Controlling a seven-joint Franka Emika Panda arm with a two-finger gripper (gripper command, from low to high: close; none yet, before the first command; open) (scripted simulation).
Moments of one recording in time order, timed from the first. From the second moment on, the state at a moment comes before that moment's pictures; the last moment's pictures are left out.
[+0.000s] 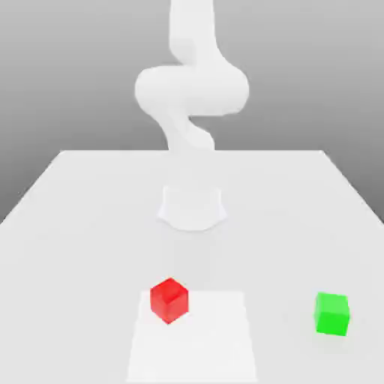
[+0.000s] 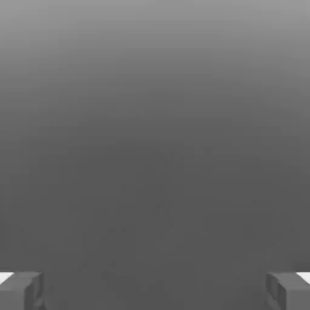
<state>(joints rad) -0.03 -0.73 0.02 -2.36 0.00 2.35 0.87</state>
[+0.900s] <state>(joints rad) -0.19 0.20 0.05 -2.83 -0.08 3.03 1.56</state>
